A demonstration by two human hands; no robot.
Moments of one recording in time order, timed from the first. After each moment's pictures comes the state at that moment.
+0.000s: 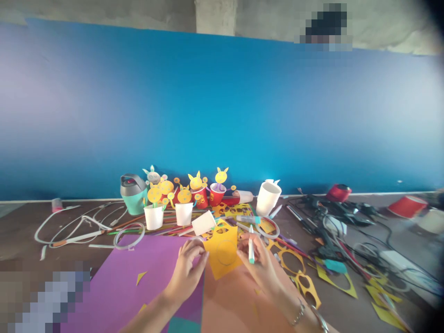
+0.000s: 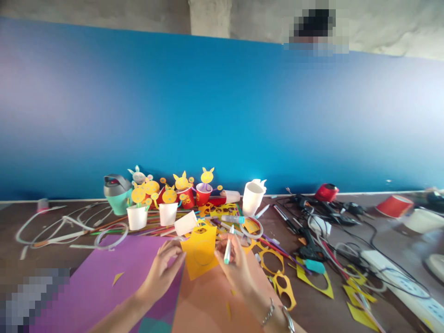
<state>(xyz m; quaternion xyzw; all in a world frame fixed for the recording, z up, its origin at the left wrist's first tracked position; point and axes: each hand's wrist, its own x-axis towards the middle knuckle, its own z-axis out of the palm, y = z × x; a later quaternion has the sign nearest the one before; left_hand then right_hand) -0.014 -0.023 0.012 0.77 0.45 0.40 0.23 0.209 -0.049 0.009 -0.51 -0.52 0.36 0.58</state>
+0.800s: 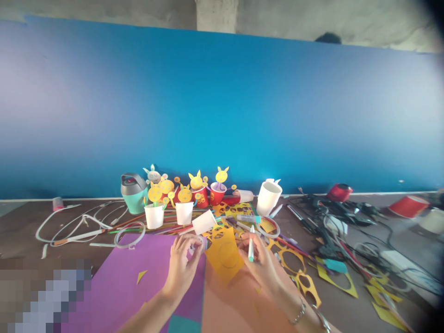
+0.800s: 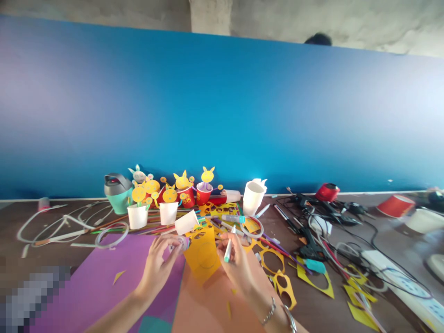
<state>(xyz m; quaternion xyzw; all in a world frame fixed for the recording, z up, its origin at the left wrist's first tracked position) -0.021 -0.014 0.004 0.73 0.48 0.46 0.14 0.211 -0.045 0.005 -0.54 -0.53 0.33 0.56</state>
